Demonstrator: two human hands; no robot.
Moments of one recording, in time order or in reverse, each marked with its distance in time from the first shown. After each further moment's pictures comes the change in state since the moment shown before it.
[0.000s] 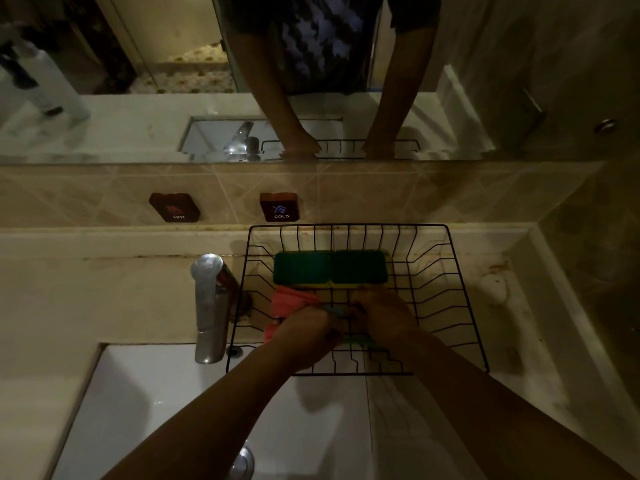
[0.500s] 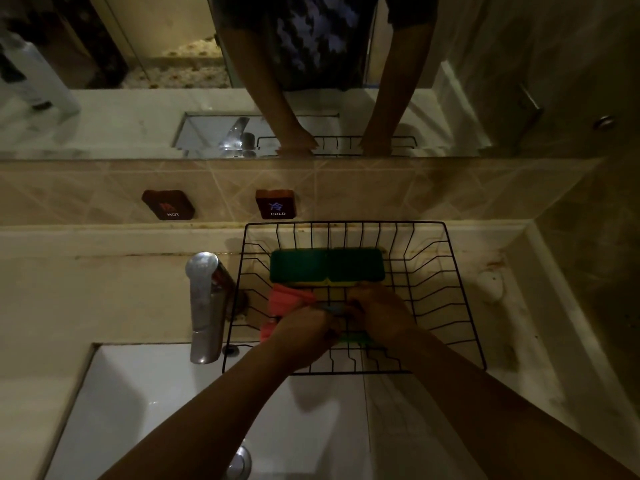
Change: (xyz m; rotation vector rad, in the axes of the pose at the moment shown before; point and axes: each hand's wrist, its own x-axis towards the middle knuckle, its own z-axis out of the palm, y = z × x) left_hand 0.003 -0.005 0.007 0.015 -0.008 0.018; right_hand 0.002 0.002 0.003 -0.033 0.008 0.007
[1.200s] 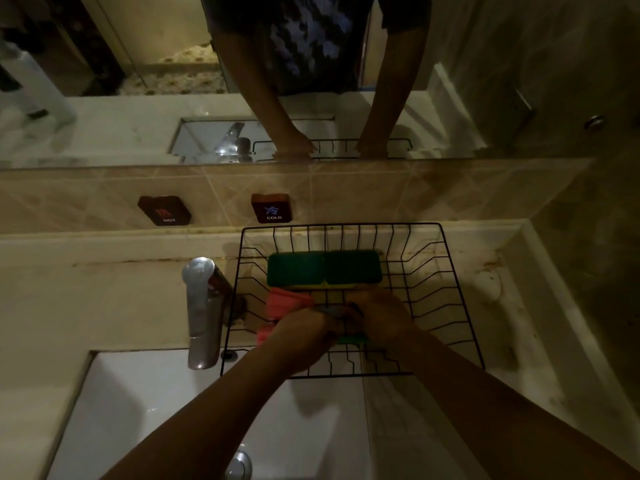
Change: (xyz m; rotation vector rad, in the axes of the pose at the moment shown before) left_hand -0.002 0.004 -0.004 0.035 0.048 0.025; right_hand -0.003 0.002 -0.002 0.079 0.002 -0.016
